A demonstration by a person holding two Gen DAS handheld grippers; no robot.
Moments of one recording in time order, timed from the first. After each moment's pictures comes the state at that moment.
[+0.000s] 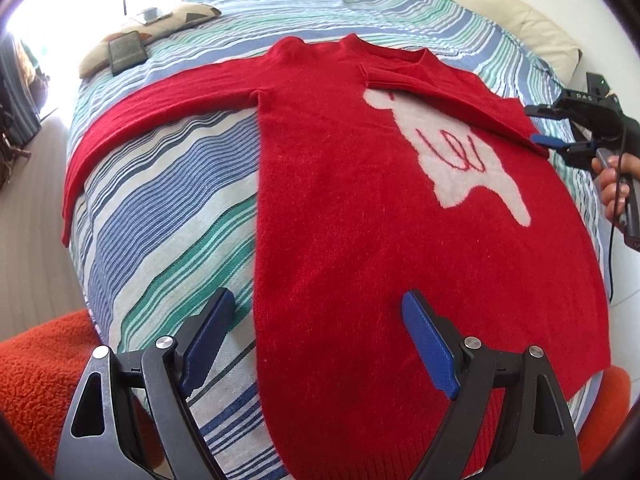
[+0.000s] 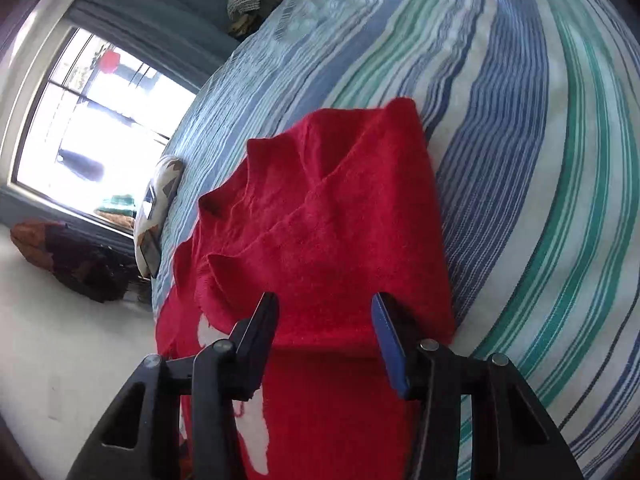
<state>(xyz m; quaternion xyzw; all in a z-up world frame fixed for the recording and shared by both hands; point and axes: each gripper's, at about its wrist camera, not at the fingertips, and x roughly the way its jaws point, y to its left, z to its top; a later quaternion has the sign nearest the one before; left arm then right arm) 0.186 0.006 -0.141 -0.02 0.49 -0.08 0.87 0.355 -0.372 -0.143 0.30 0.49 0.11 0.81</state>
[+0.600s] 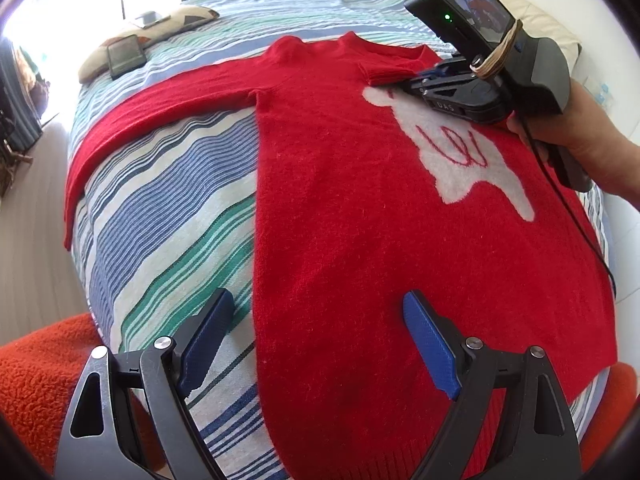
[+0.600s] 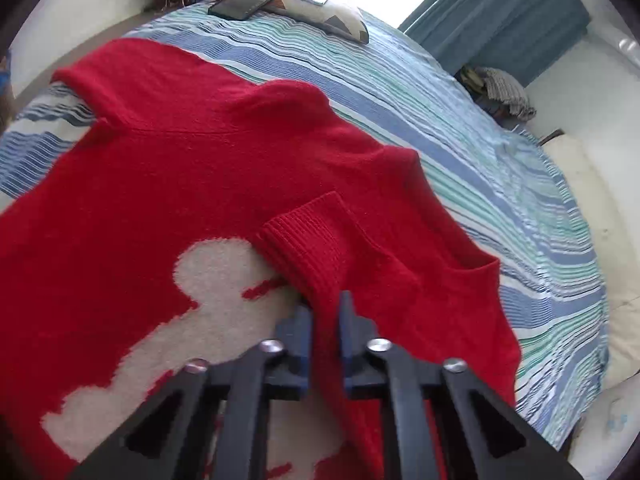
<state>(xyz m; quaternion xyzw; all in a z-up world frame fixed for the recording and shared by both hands) 0.188 0.004 -0.143 -0.02 0.49 -0.08 0.87 0.366 -0.100 -0.159 -0.39 0.37 0.18 0.82</state>
